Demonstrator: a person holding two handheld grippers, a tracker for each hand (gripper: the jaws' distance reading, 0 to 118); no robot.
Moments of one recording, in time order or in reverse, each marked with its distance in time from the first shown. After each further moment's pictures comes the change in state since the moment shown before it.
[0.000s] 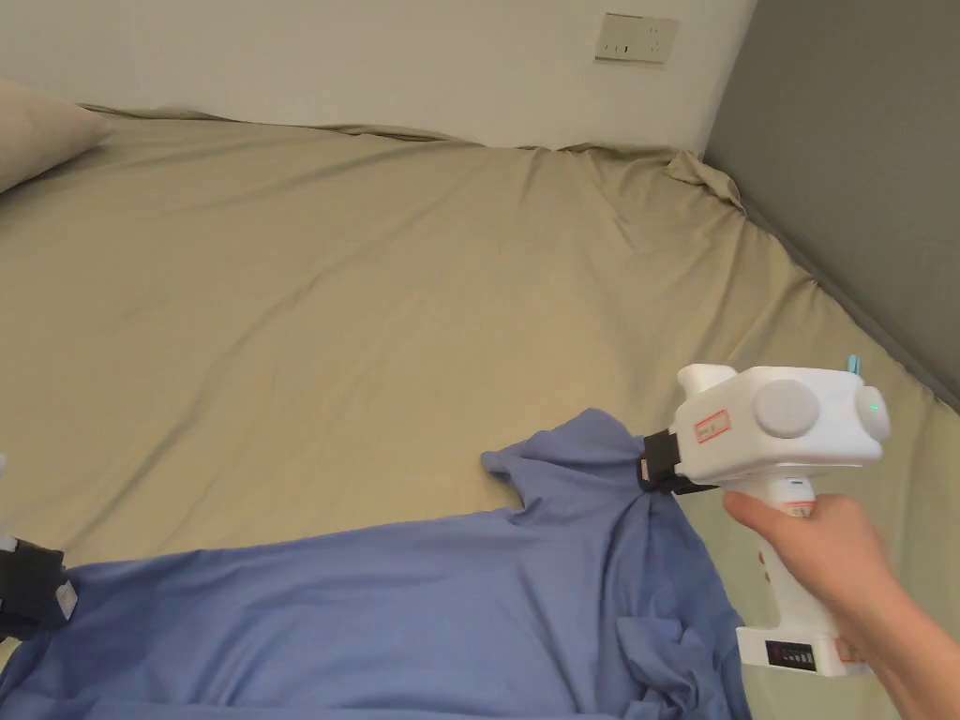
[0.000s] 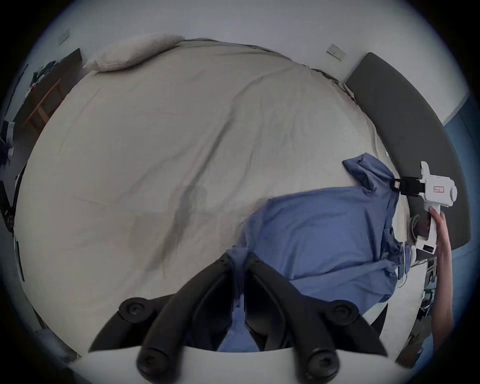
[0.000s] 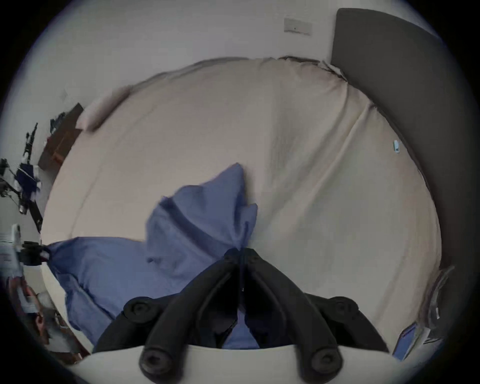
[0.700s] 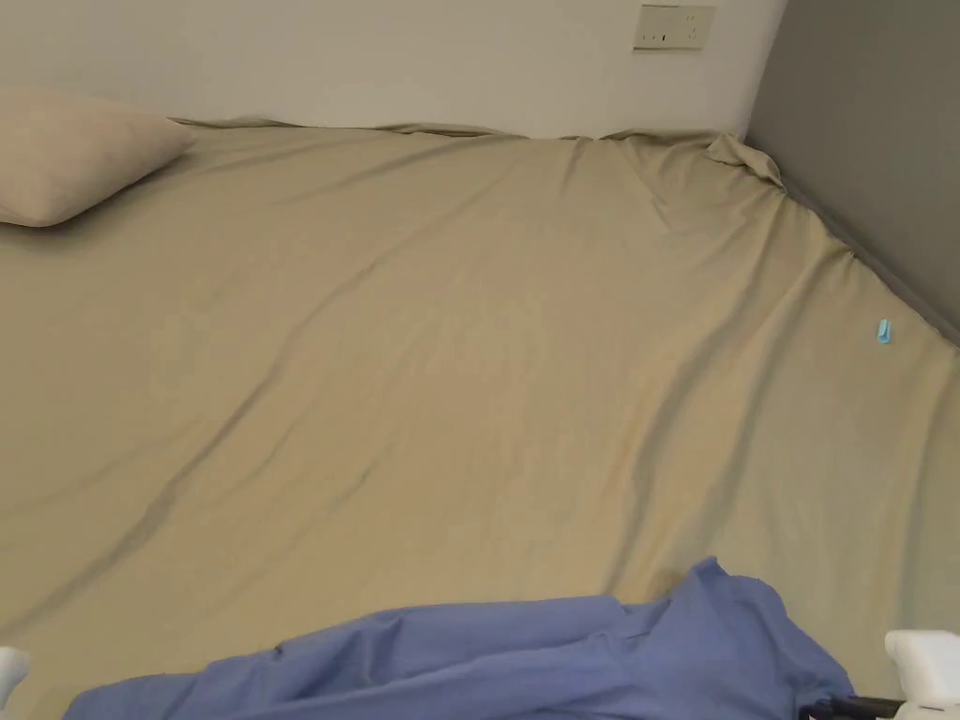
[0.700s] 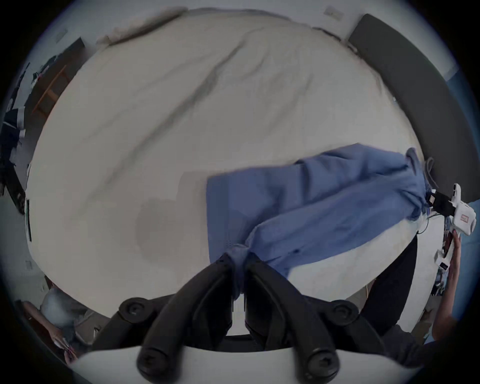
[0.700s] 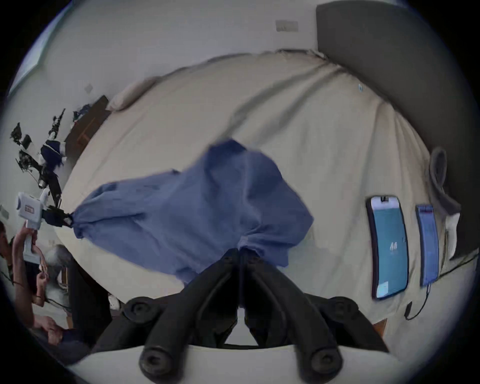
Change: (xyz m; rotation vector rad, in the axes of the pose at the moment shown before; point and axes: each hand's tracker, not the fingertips) left arm -0.036 -0.174 0.017 -0.249 0.097 -0.034; right arm 0.032 -0.271 0.113 -0.063 0.039 -0.018
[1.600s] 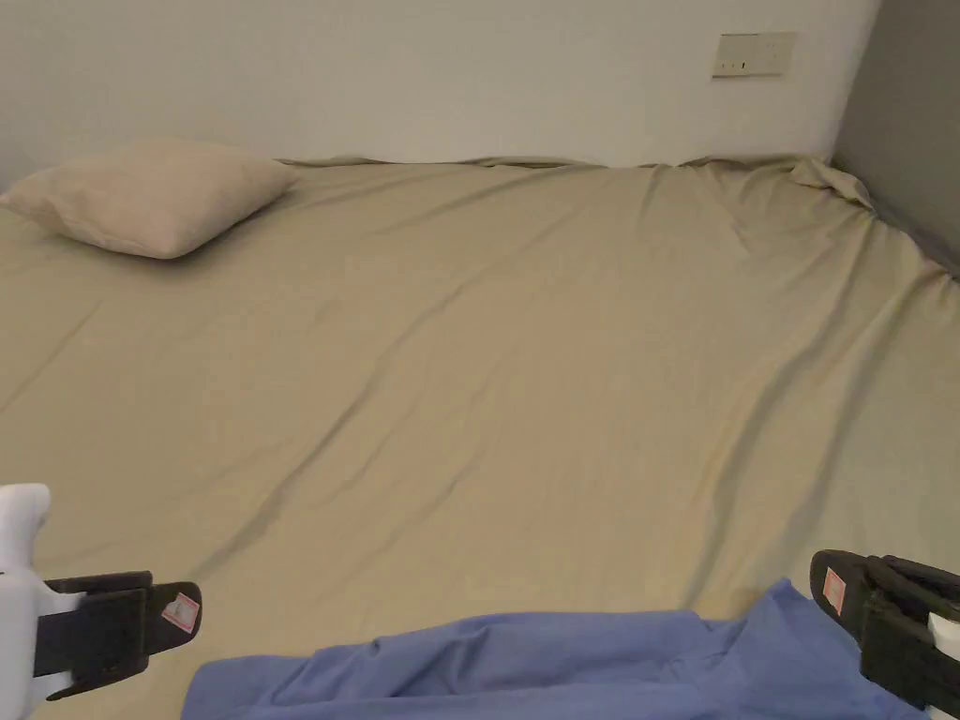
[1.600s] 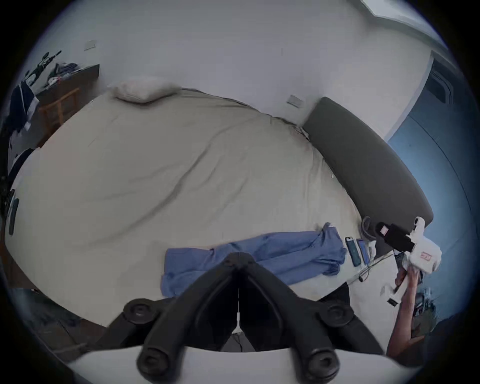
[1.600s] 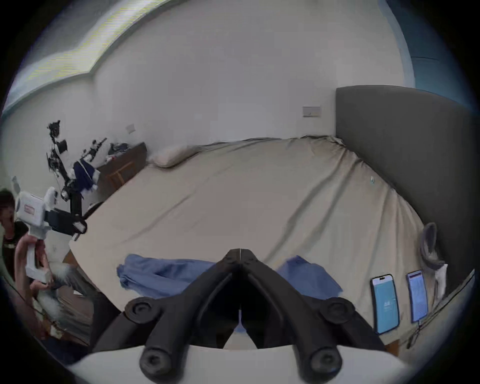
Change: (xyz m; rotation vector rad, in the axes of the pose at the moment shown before) left arm 0.038 -0.034 0.153 0.523 -0.252 0.039; right arm -0.127 0.029 0.120 0.509 0.098 0.124
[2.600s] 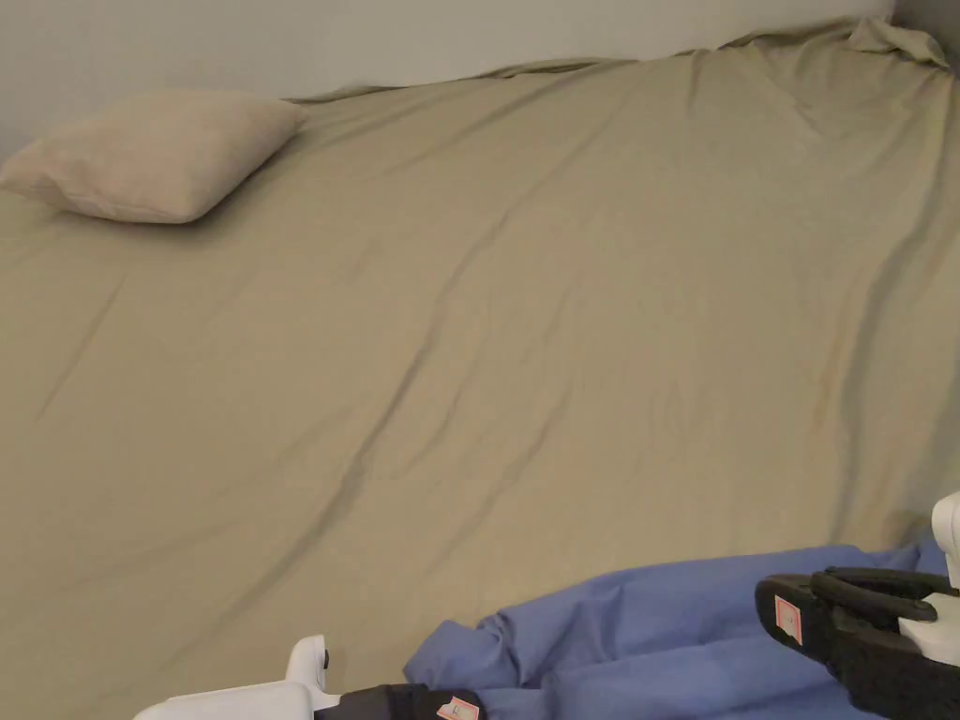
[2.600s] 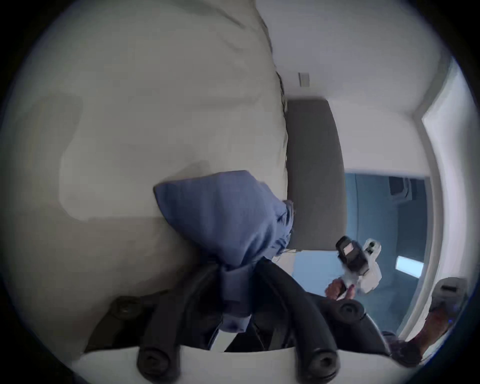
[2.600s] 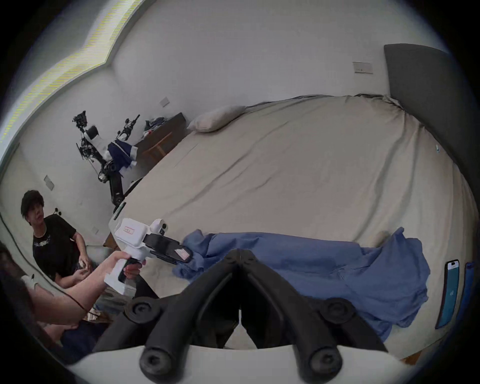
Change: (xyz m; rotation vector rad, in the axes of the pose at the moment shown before) left arm -0.150 -0.091 -0.227 -0.368 -0.657 0.512; right arm -0.079 -0.025 -0.086 -0.245 0.290 -0.017
